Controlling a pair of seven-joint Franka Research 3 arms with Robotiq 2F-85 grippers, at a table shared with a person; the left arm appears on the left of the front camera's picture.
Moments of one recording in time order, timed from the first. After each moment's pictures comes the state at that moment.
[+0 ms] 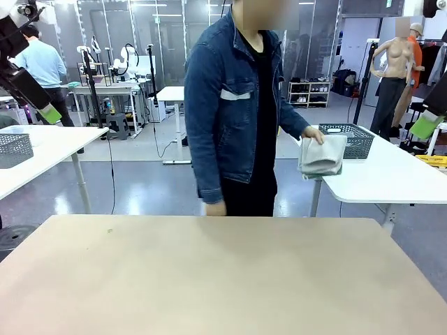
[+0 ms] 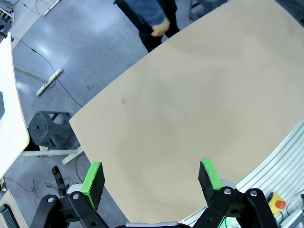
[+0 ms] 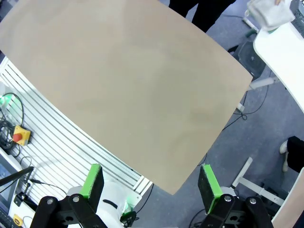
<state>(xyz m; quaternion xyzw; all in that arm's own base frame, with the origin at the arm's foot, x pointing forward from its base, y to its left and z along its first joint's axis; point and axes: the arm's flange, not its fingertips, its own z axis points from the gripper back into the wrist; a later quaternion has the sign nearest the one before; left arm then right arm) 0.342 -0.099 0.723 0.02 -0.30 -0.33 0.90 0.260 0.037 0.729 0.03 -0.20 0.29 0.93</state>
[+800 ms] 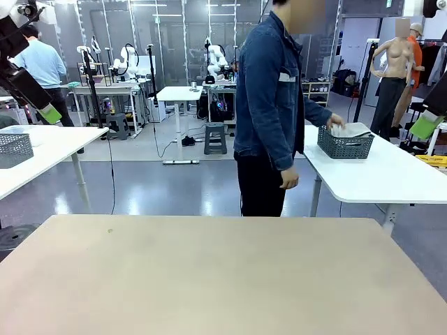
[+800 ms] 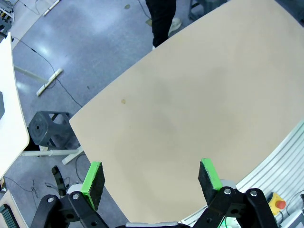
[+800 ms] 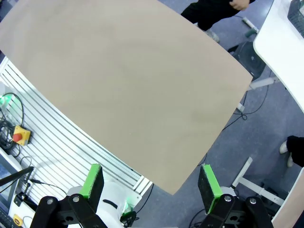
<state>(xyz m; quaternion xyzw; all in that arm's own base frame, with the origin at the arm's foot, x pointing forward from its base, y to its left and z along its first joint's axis) 0.342 -0.099 0.723 0.02 -0.30 -0.33 0.90 0.260 0.037 0.729 0.03 -0.20 0.29 0.93</state>
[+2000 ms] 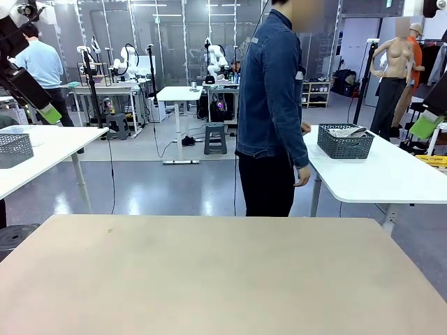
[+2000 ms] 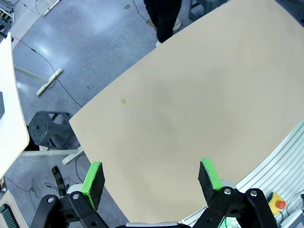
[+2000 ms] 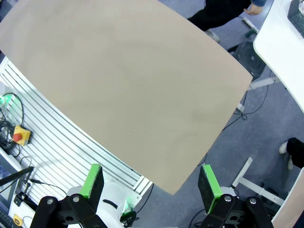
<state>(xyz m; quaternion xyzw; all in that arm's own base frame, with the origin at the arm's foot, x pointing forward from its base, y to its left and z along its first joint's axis) 0.342 -0.099 0.723 0.02 -0.30 -0.33 0.90 0.260 0.037 0.729 0.03 -0.20 0.29 0.93</state>
